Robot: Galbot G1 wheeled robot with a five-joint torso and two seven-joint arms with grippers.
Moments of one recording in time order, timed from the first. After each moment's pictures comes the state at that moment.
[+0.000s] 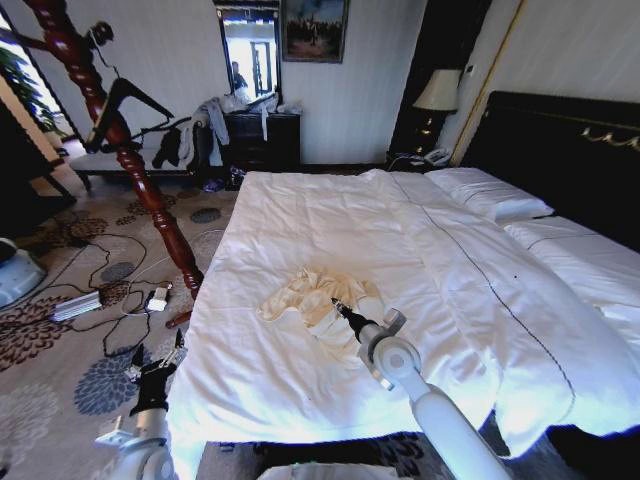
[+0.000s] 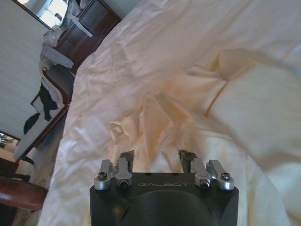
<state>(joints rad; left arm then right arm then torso) 1.74 -1.54 -0.85 -2.08 -0.45 -0.17 -0.02 -1.08 1.14 0.14 2.01 1.39 -0.23 0.71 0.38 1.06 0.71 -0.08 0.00</state>
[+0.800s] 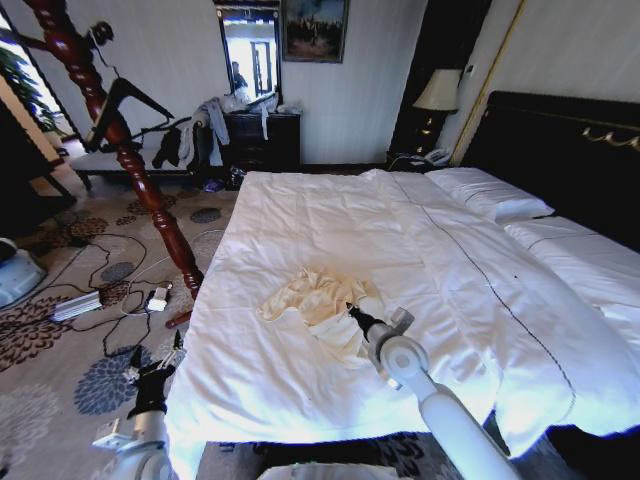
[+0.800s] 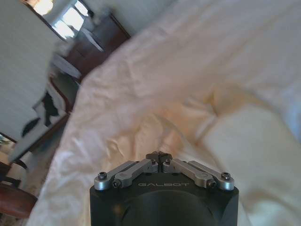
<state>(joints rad) 1.76 -1.54 -0.85 -2.10 -0.45 -0.17 -0.02 -1.12 1.06 0.17 2.05 1.30 -0.20 0.63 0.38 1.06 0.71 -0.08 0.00</state>
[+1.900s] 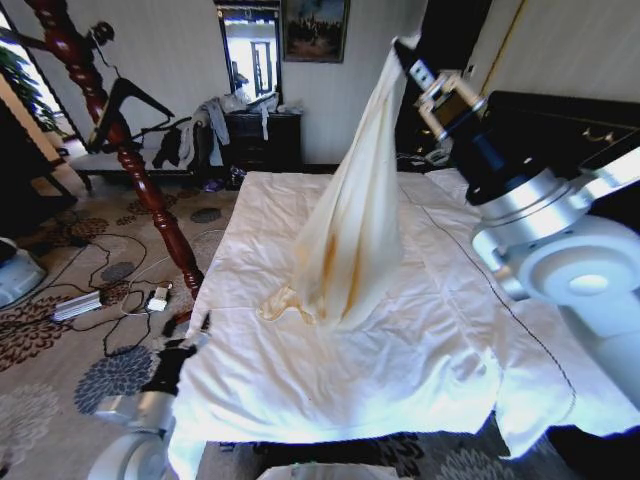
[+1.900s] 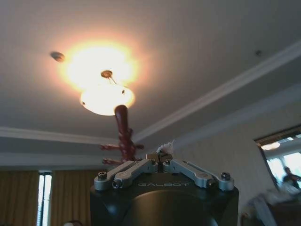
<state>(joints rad) 1.75 -1.21 -0.65 -2.17 -0.61 -0.09 0.14 -0.53 0.53 0.24 2.32 1.53 0.04 0.09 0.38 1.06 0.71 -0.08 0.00</state>
